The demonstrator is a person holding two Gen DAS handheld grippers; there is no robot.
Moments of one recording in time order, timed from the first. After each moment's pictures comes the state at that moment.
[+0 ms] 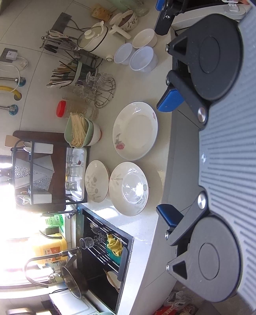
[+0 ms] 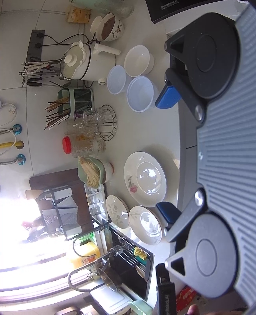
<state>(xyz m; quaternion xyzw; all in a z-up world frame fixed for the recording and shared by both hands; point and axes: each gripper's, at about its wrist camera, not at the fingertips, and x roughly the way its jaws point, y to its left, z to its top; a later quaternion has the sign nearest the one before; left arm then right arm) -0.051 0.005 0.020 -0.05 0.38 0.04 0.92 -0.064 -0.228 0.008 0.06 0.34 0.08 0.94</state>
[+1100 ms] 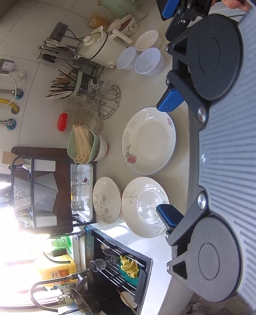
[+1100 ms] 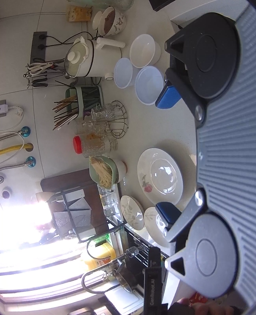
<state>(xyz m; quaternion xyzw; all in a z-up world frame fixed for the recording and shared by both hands) 0.019 0.009 -0.017 -0.03 0.37 -0.02 0.93 -0.045 -0.216 -0.024 0.08 0.29 0.07 0.95</state>
